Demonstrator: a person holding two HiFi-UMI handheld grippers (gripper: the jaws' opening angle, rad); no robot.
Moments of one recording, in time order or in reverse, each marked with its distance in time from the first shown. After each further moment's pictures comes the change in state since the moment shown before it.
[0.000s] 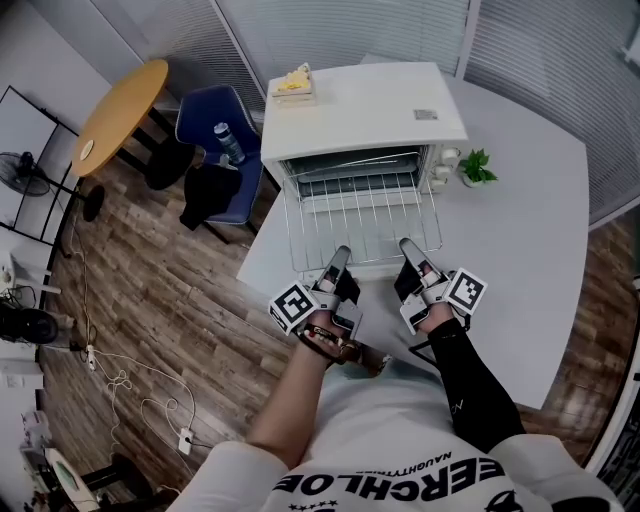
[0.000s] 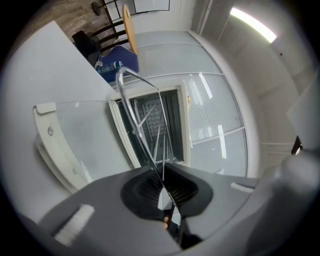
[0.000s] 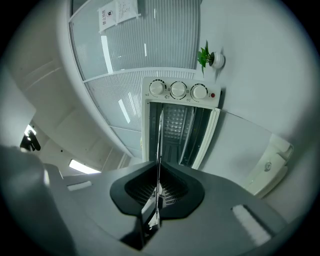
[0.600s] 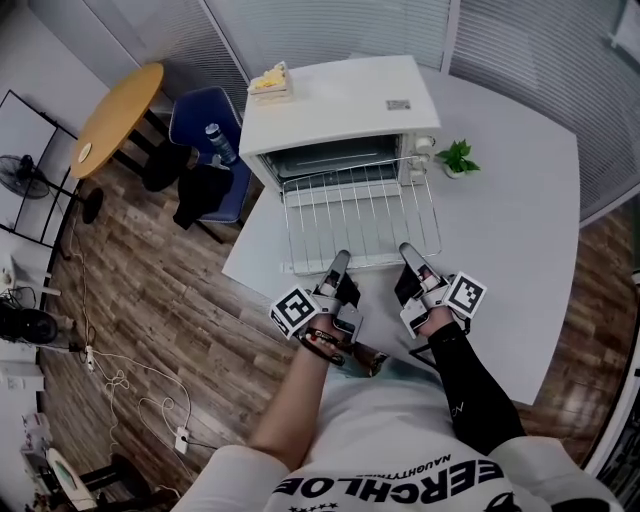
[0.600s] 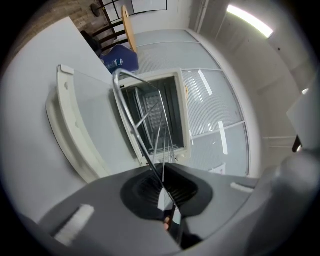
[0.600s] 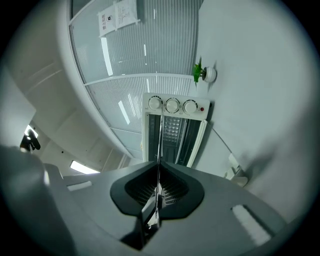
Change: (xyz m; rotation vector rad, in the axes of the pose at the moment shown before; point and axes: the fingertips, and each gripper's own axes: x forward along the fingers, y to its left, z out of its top) left arm 0.000 0.000 -0.058 0.018 0.011 0.019; right arm -0.056 -0.011 0.018 0.007 -0.005 -0.009
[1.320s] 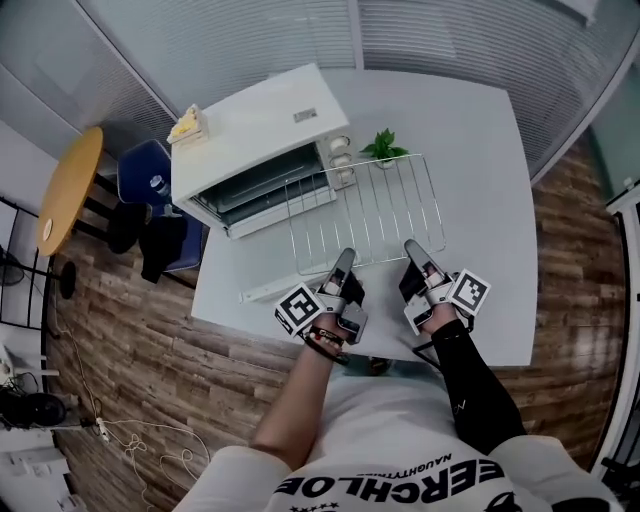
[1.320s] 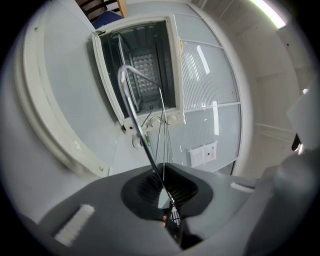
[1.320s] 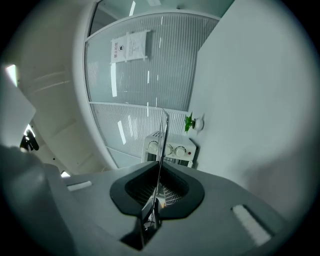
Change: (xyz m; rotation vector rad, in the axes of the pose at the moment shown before) left arm 0.069 -0.036 -0.114 0.019 0.269 -0.086; right arm -0.112 -0.006 0.086 -0.033 -0.288 -0.063
